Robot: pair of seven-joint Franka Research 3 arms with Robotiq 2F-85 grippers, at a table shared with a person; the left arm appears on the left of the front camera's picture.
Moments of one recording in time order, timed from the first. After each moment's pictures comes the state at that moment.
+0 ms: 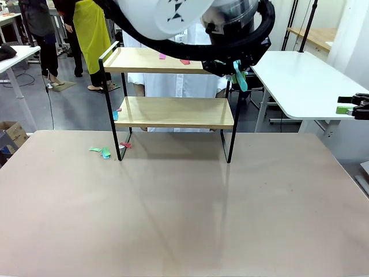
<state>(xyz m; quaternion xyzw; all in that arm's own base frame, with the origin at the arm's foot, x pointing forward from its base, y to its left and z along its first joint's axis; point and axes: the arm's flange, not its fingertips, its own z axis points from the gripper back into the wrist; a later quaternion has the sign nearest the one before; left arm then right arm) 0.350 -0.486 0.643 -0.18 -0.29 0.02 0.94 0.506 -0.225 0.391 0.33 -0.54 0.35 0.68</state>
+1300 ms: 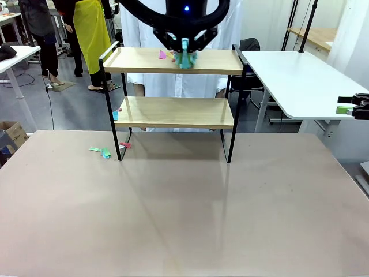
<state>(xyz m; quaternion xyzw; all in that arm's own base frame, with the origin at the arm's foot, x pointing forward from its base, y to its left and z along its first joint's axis) 0.406 -0.414 0.673 0.02 -0.28 -0.02 0.96 0.506 -0.225 0.391 0.33 -0.54 0.35 0.68</state>
